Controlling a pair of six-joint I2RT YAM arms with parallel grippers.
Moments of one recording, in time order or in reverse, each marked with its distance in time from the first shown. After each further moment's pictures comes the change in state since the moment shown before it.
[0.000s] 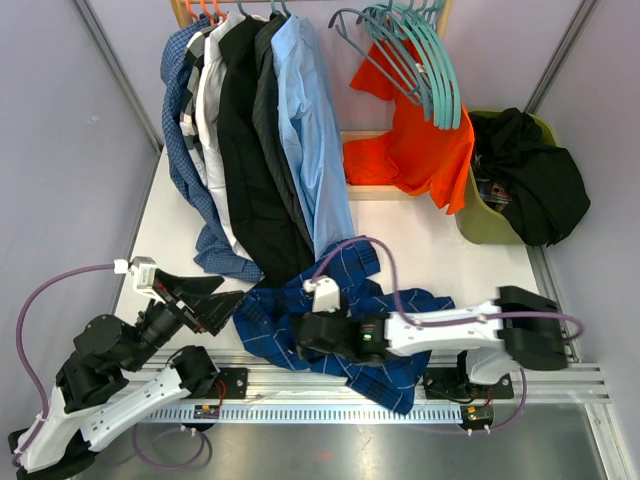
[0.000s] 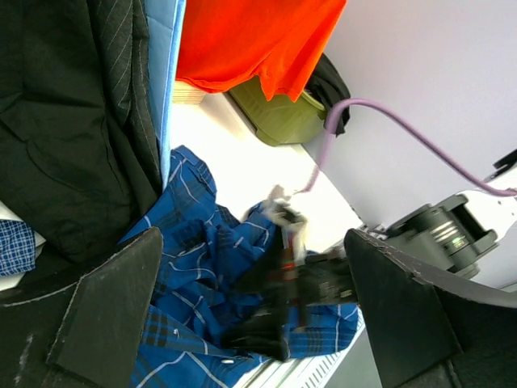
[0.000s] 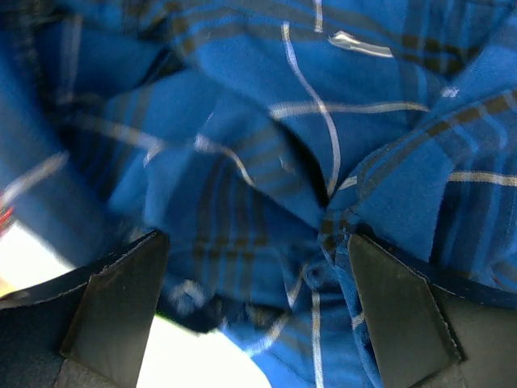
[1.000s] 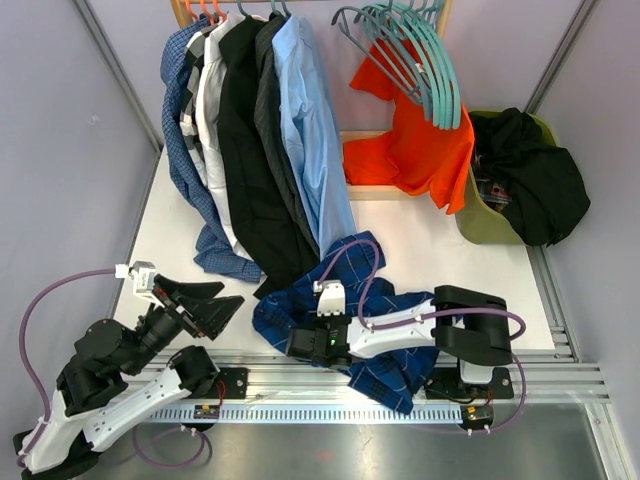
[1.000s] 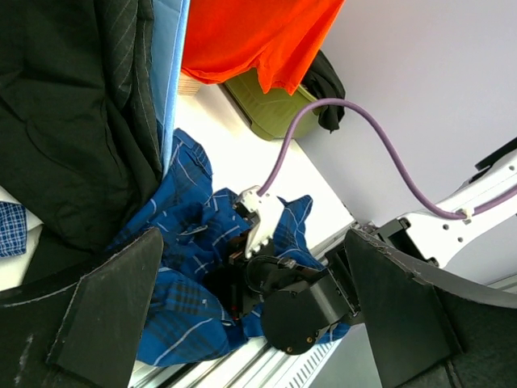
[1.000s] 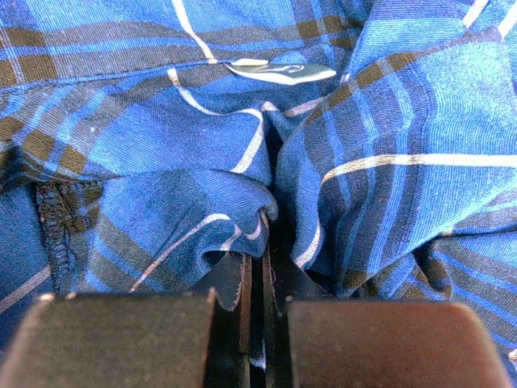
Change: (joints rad) left arm 0.000 -0.065 -0.024 -0.044 0.007 -0.045; right arm 0.002 0.384 0.157 -0.264 0.310 0.378
